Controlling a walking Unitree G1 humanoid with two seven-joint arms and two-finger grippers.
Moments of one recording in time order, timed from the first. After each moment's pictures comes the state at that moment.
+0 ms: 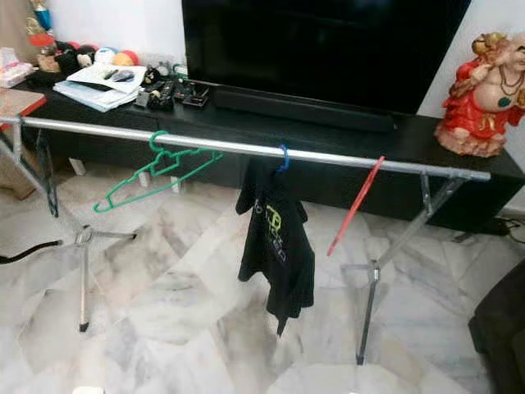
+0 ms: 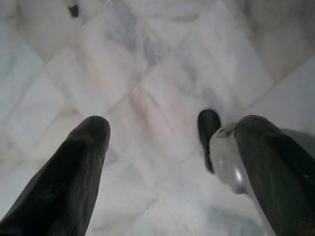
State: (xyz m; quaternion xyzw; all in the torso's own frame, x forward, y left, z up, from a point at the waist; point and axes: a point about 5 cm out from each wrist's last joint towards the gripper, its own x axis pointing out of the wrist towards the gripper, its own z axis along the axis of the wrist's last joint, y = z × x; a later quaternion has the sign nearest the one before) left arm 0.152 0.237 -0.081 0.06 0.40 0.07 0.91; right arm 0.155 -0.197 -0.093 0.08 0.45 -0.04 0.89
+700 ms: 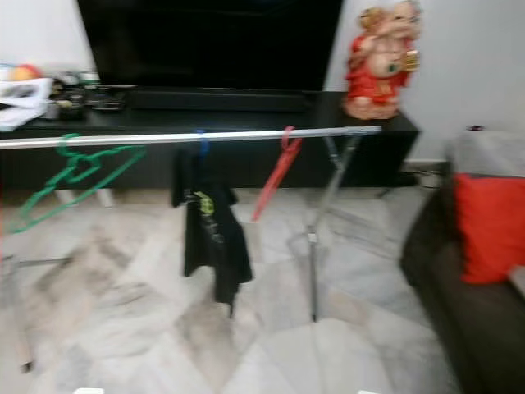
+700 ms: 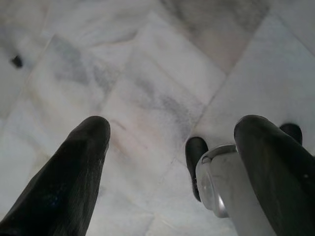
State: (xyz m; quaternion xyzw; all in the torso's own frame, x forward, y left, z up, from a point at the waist) left arm 0.149 0.240 -0.082 0.05 0.41 0.08 0.91; right arm 0.148 -0.214 -0.092 0.08 0.46 -0.04 0.88
